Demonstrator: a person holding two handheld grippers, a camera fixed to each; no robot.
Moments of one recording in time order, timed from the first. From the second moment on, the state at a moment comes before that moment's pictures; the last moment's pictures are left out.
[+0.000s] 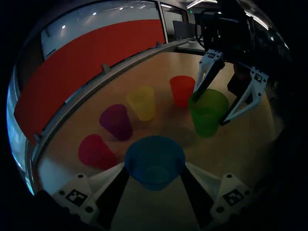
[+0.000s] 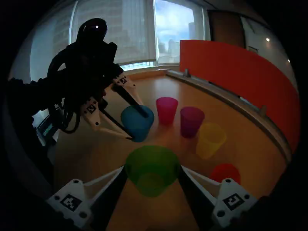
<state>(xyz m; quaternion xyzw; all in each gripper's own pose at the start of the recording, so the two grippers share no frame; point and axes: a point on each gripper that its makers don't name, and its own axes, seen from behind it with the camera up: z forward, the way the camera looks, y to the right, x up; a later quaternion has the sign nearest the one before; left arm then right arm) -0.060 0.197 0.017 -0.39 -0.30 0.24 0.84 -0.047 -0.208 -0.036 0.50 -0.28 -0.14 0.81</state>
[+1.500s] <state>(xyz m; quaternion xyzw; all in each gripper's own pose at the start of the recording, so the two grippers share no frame) -0.088 0.186 0.007 -0.39 -0.32 0.20 0.84 -0.080 -0.200 -0.044 0.49 -0.29 -0.18 0.80</state>
